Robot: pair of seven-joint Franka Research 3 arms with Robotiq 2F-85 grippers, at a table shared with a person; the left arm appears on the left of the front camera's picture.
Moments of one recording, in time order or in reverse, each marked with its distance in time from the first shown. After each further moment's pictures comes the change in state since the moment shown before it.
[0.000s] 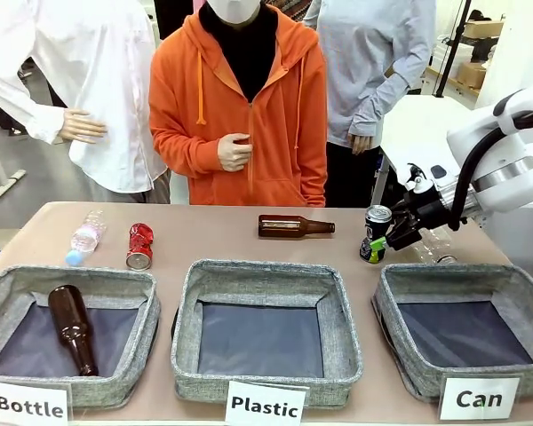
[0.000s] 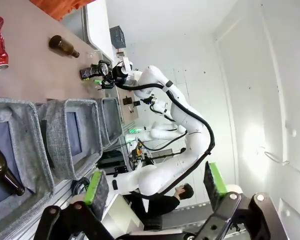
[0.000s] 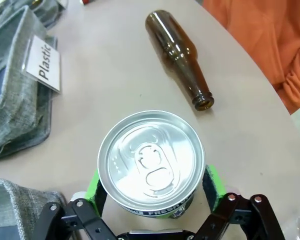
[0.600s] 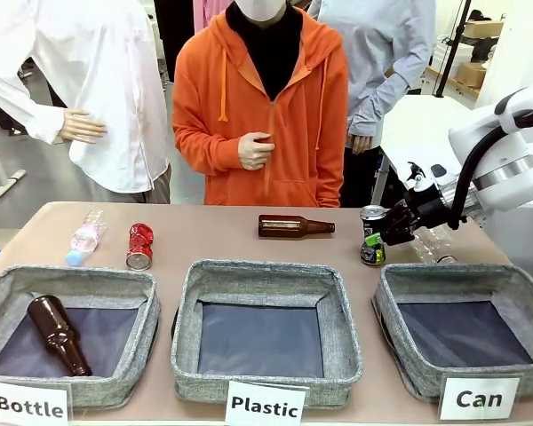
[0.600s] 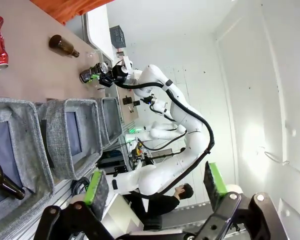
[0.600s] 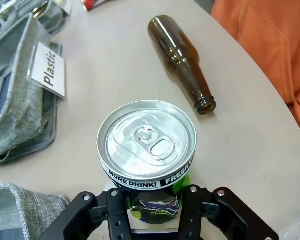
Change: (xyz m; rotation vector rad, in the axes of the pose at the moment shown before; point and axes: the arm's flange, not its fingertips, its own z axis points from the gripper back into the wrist) left arm 0.000 0.000 0.000 0.000 0.001 0.001; right arm 0.001 -0.002 0.000 0.025 -0.018 -0.024
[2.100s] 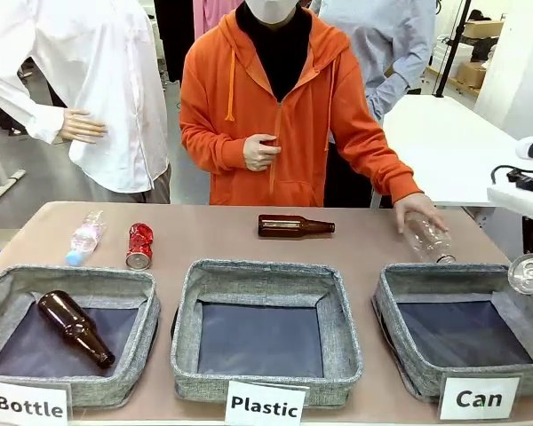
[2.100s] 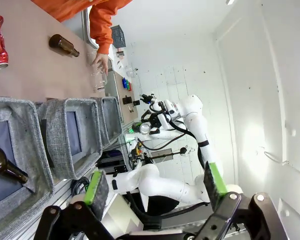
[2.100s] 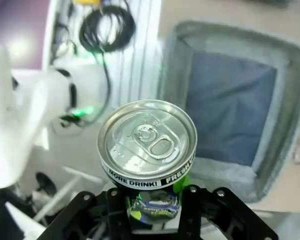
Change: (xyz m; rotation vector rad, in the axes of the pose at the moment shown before) left arm 0.000 0.001 0.000 -0.001 0.001 0.003; right arm 0.069 0.258 0.165 0.270 0.934 0.354
